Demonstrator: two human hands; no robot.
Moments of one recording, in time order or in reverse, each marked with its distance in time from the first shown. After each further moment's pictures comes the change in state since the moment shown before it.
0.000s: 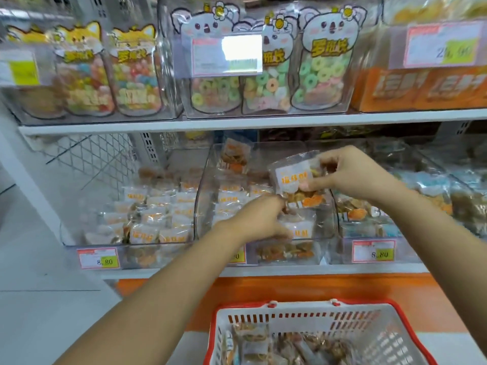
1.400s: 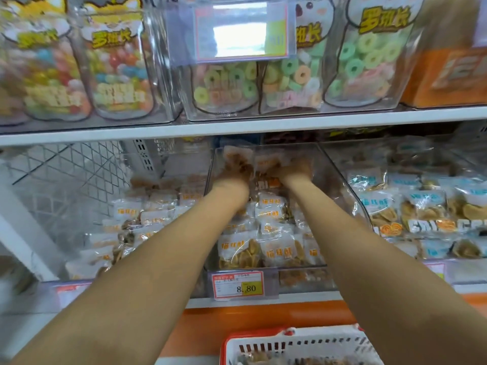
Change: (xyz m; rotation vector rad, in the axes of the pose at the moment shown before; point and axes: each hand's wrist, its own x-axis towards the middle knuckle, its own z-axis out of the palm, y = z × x) left_hand 0.085 -0.103 -0.029 0.387 -0.022 -0.469; right_hand 0.180 0.068 0.131 -0.050 0.320 0.504
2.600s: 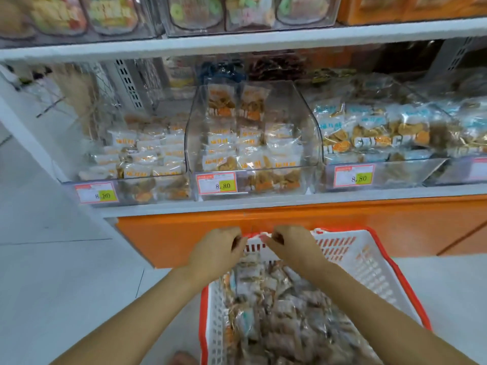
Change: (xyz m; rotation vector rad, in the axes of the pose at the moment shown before) left_hand -0.262 0.012 0.137 -0.472 0.097 0.332; right_hand -0.273 0.177 -0.031 -0.309 -0.408 -0.347
